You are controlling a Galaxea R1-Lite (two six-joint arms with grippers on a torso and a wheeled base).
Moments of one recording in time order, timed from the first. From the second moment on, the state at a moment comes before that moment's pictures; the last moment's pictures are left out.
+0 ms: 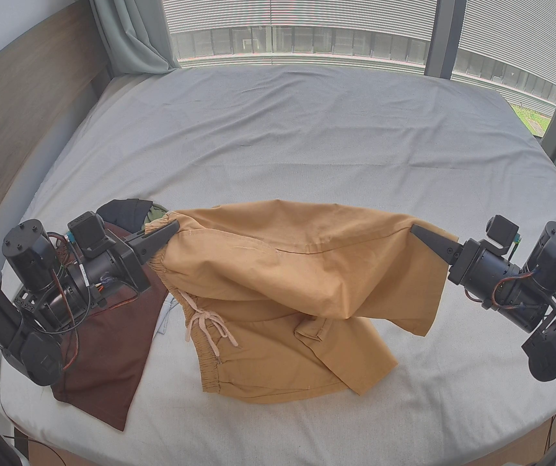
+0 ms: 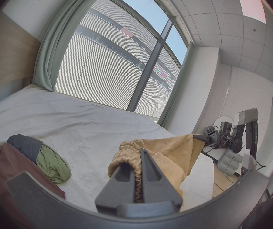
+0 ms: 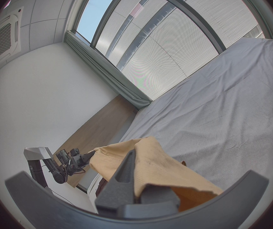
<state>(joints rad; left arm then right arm) -0.20 1.87 -0.45 -1.55 -0.54 -0.26 0.34 1.81 -0.39 -1.54 0.39 0.59</state>
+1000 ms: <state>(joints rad) -0.12 1.91 -0.51 -1.55 -0.56 -0.23 0.24 1.79 -0.42 -1.54 0.39 0.59</state>
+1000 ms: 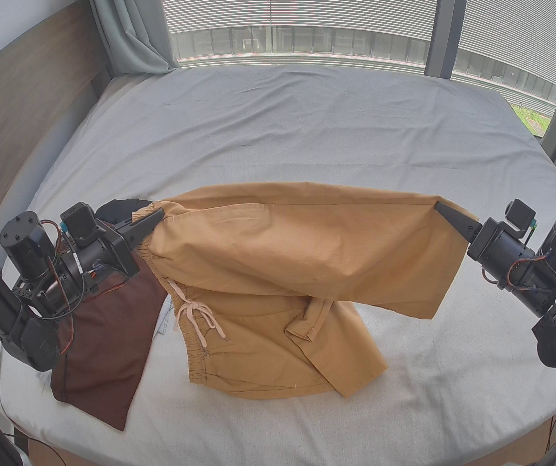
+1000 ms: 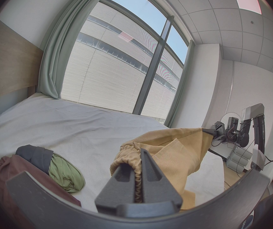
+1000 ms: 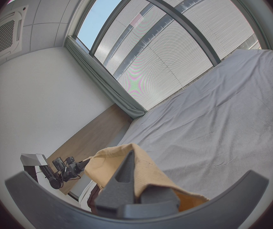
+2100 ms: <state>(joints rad) -0.09 1.91 -0.55 -1.55 -0.56 -0.26 0.18 1.82 -0.42 -1.54 0.39 0.58</state>
